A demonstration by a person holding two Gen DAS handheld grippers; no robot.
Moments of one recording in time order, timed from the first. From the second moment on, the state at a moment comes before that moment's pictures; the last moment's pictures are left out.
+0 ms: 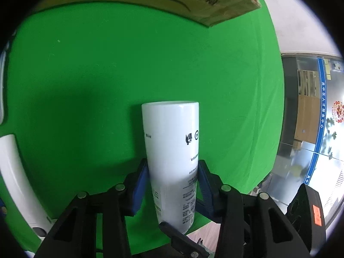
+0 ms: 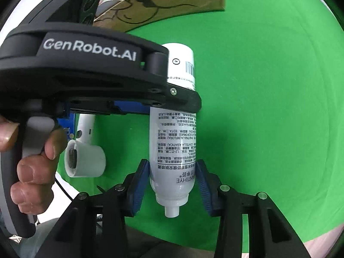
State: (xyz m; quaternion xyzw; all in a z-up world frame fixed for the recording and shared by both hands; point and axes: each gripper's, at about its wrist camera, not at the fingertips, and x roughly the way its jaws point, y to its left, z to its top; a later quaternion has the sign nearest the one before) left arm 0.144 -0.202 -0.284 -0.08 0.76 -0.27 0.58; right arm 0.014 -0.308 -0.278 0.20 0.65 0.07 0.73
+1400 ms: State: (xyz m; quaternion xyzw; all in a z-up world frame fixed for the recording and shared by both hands) left arm 0.376 -0.280 -0.165 -0.03 0.69 -0.34 0.64; right arm 0.266 -0.409 -0.182 0.20 0.58 0.00 0.79
